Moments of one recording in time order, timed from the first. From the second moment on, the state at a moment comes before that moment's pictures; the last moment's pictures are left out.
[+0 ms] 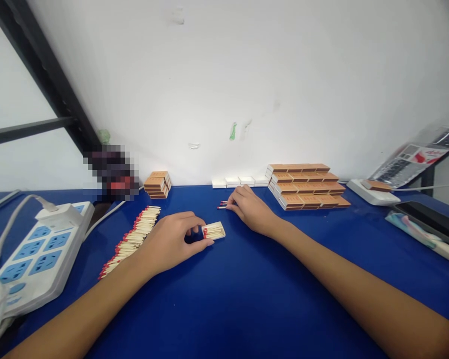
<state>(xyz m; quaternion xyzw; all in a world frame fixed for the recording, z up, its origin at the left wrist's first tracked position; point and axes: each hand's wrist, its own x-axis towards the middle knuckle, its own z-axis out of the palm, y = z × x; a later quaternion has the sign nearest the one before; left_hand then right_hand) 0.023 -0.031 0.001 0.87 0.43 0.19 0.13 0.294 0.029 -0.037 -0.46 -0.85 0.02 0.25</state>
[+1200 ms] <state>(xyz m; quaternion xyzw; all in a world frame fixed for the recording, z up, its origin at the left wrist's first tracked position) 0.021 -0.027 -0.003 0.87 0.41 0.23 0.12 0.263 -0.021 -0.016 -0.35 -0.89 -0.16 0.23</state>
